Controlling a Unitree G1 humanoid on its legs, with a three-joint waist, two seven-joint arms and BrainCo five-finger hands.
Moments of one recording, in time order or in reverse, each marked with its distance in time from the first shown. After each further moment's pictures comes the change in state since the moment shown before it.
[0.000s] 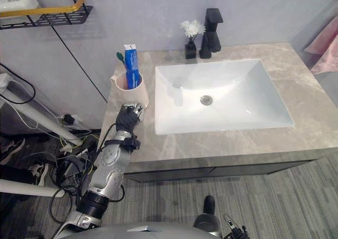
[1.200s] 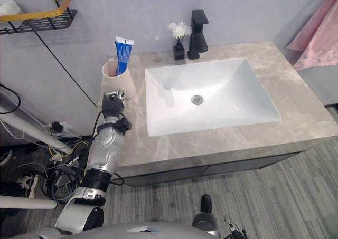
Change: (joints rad) left arm -0.211 -0.034 0.218 0.248 0.087 -0.006 0.130; right arm 0.004 0.021 -0.047 -0.001 -0.001 0.004 -0.008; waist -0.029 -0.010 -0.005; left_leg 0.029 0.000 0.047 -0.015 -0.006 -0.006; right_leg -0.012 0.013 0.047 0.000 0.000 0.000
